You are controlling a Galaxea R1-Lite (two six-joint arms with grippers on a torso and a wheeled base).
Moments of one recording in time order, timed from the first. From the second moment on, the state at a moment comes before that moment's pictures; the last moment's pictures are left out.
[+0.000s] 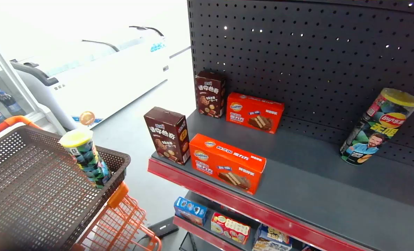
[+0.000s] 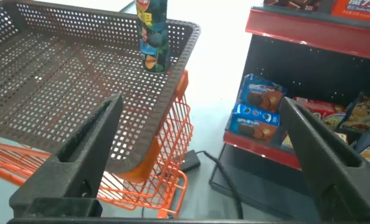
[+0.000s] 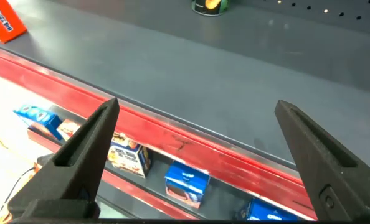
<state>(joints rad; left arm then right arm) 0.00 0.00 0.00 0.00 -0.01 0.01 0.00 0.00 0.00 0.00 -0.01 -0.01</state>
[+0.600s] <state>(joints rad) 0.00 0.01 -0.08 0.03 0.02 0.02 0.00 0.00 0.00 0.00 -0.01 -0.01</state>
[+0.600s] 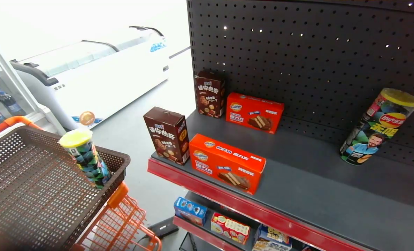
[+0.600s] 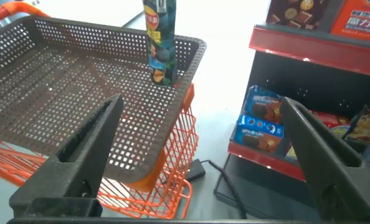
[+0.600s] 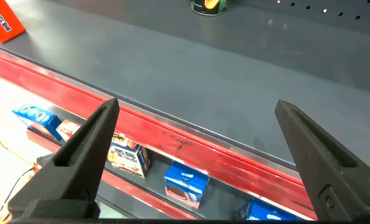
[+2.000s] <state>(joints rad) 0.18 1.51 -0.33 -0.94 -0.02 0.14 0.00 0.00 0.00 0.00 -0.01 -0.01</state>
